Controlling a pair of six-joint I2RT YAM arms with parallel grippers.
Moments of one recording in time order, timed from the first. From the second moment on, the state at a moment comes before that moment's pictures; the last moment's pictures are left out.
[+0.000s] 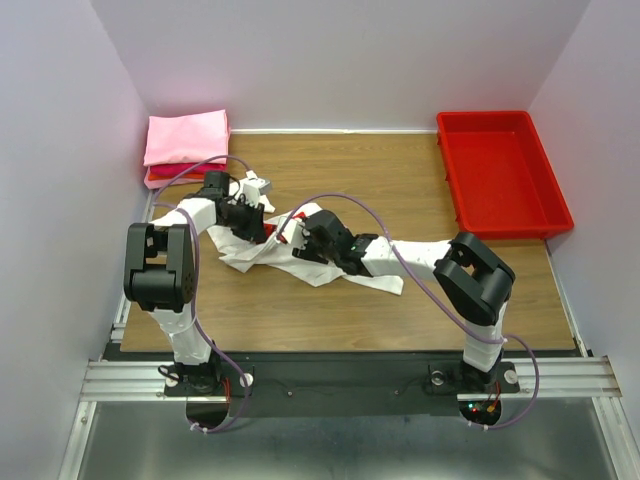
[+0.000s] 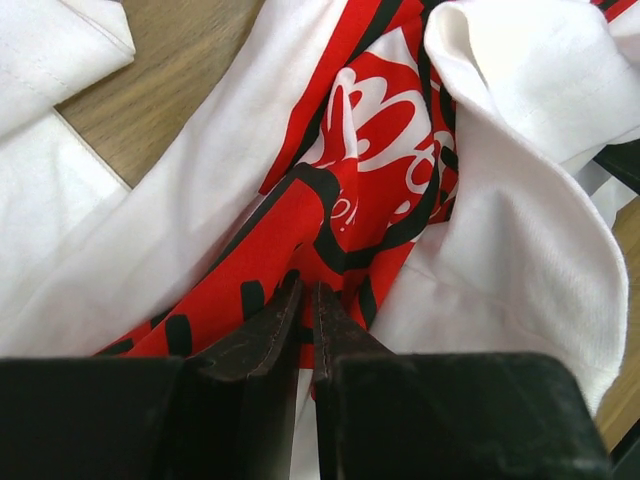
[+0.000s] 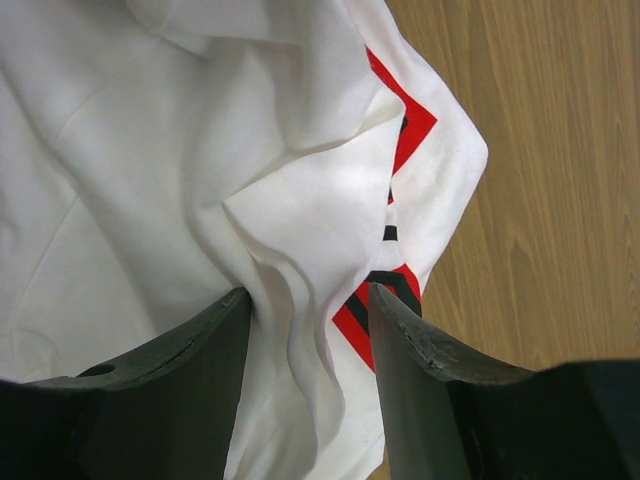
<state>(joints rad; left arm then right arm) -0.06 1.78 1.10 -0.43 0.63 0.36 0.92 1.89 1.20 0.04 0.23 -0.59</state>
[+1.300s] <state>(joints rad) -0.04 1.43 1.03 -0.32 0.83 0.40 0.66 1.86 1.28 -0.10 -0.17 -0.30</state>
